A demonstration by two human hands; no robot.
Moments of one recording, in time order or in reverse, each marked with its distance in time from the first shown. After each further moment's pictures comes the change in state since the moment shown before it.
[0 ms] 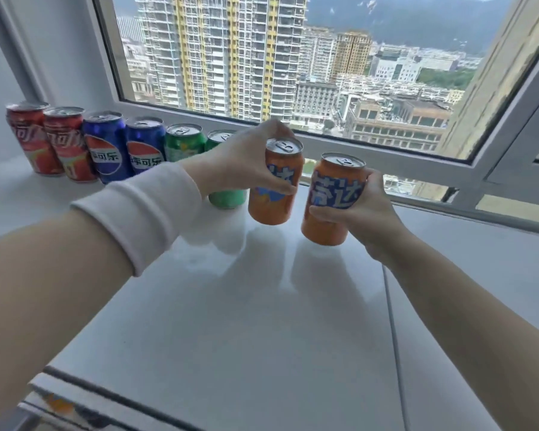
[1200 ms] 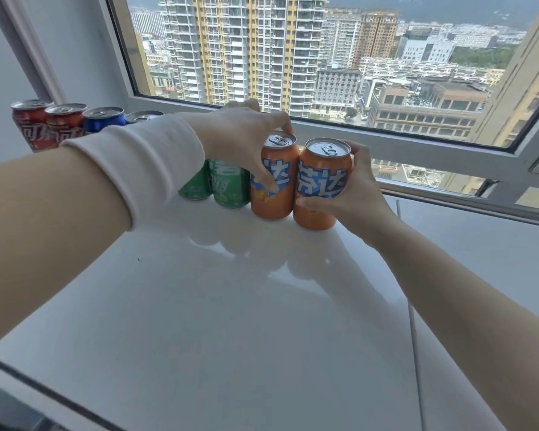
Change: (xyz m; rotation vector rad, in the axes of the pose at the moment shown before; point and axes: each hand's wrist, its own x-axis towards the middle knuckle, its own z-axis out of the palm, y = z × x) left_hand 0.038 -0.011 -0.018 0.647 -0.250 -0.088; right_hand 0.039 0.017 0.021 -0.088 -0.105 -0.152
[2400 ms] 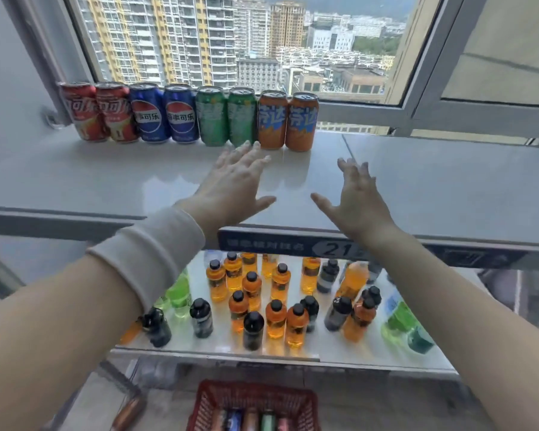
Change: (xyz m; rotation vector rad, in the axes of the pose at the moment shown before) left_hand -0.251 0.021 0.063 -0.097 0.226 0.188; right_hand -0.245 -0.118 0.067 -0.828 0.170 0.236
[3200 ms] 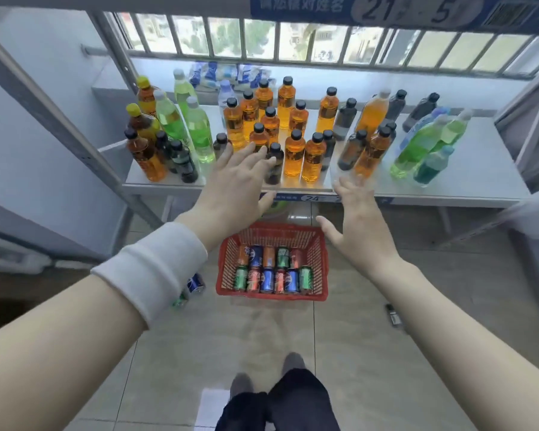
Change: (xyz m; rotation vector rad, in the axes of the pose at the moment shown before) left_hand -0.298 0.056 0.108 -0.144 -0.214 0.008; right_hand -0.334 0.001 0.120 0.009 -0.241 0.012
